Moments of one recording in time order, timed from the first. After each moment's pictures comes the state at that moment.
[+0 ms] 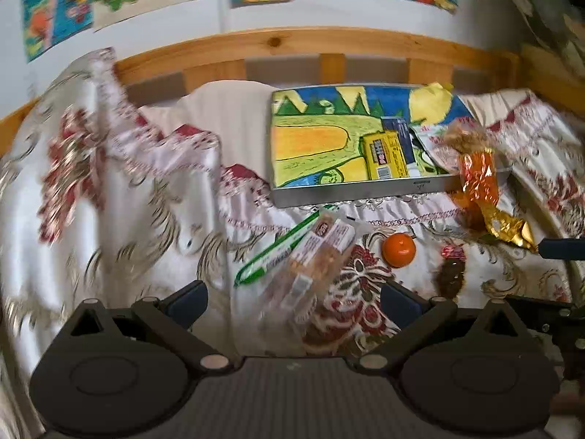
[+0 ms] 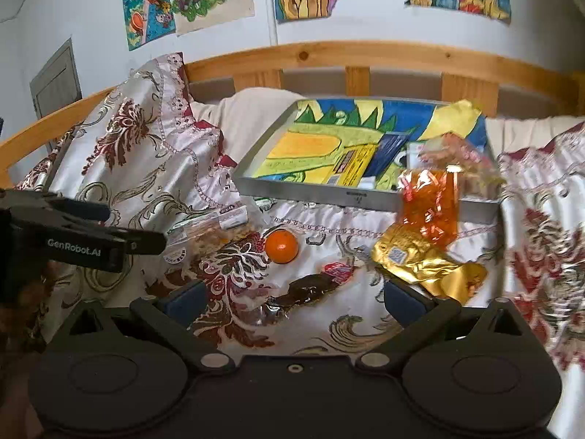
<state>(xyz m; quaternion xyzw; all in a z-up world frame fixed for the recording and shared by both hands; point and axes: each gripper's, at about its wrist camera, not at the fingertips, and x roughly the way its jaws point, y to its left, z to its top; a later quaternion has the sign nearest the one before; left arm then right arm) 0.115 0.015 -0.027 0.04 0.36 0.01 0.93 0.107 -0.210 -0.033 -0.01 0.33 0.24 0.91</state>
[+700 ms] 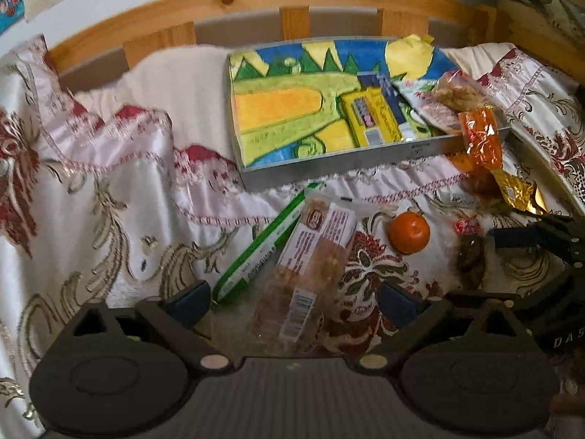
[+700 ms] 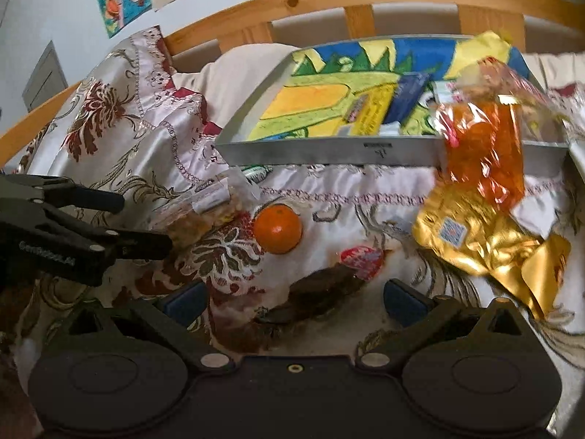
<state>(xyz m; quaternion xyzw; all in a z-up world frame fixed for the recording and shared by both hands) 0.170 0.028 -0.057 0.06 0.42 -0.07 0.90 0.168 -0.186 -0.091 0.03 0.37 0.26 0.89</state>
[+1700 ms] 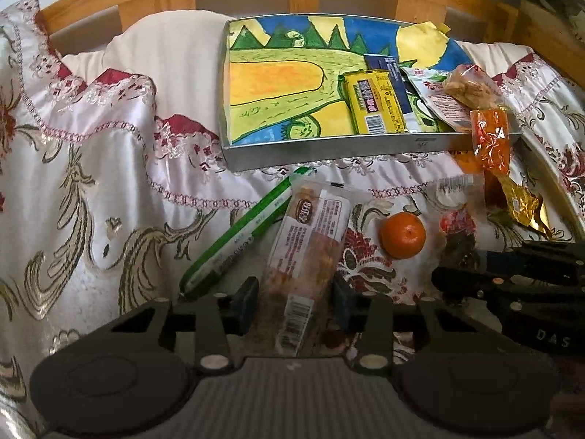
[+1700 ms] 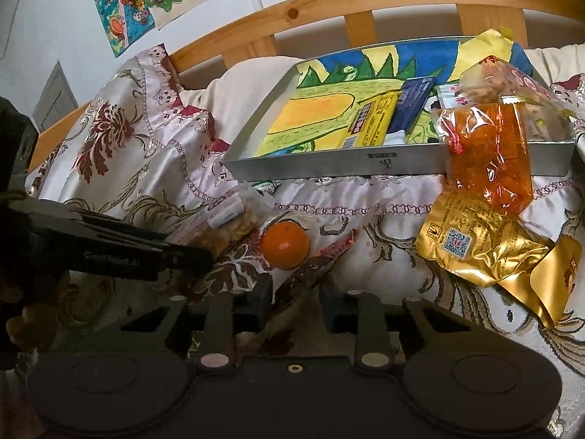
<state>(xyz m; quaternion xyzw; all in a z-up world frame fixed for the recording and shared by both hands) 0.188 0.016 -0.065 0.01 0.46 -0.05 0.89 0.174 -0.193 -0.089 0.06 0.37 0.27 0.89</state>
